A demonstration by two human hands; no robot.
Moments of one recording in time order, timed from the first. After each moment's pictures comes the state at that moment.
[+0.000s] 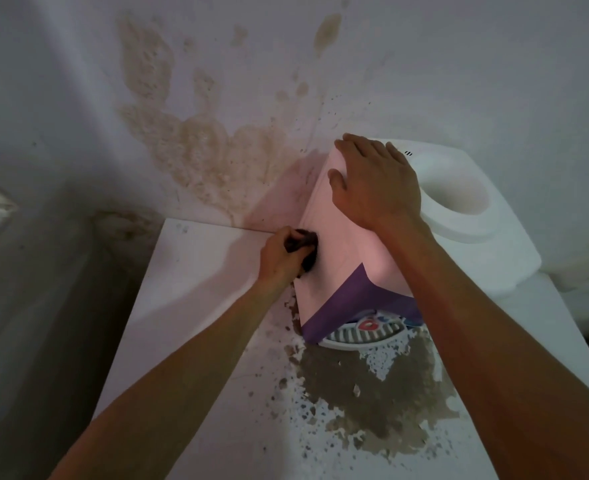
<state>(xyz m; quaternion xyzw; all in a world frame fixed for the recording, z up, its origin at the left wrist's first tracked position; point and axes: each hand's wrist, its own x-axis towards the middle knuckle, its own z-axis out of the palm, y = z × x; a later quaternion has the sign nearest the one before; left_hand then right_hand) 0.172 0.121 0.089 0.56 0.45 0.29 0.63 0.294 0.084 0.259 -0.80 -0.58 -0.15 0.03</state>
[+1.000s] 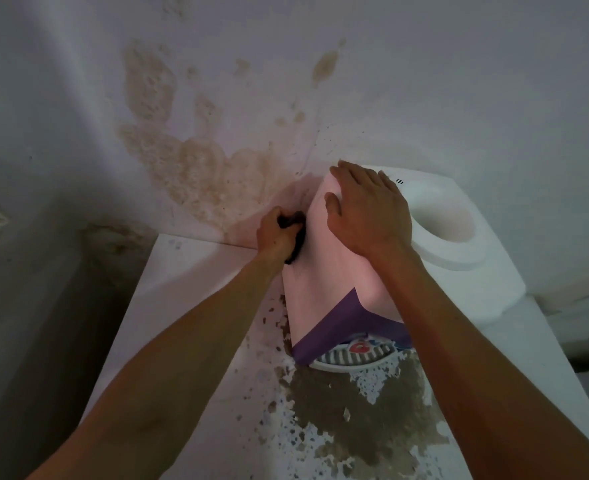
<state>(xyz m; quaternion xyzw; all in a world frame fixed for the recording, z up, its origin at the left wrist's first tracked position) 0.209 0.182 0.120 0.53 0.49 0.32 0.62 0.295 0.083 0.259 -0.80 -0.58 -0.16 0.04</state>
